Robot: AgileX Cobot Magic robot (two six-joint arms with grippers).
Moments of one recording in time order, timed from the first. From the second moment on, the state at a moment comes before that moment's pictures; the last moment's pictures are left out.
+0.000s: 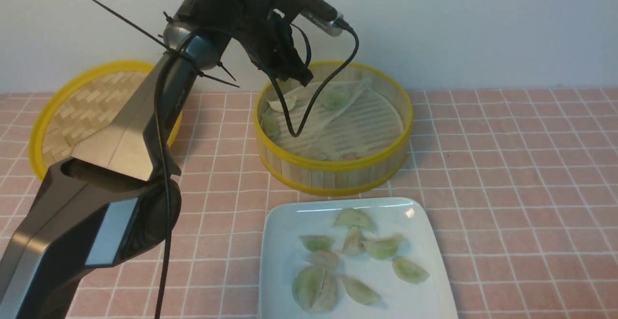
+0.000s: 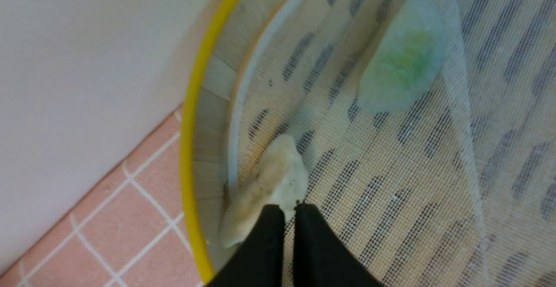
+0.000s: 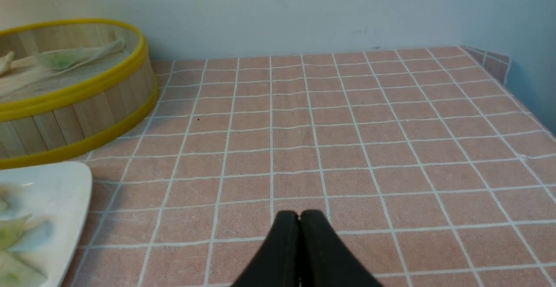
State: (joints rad) right arm -0.02 -0.02 0.02 -0.07 0.38 0.16; left arm -0.34 2.66 -2.85 -0.05 1.24 0.41
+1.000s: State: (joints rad) right arm -0.02 -0.02 0.02 -0.07 0.38 0.16; left arm -0.35 2.80 -2.85 0.00 1.11 0.29
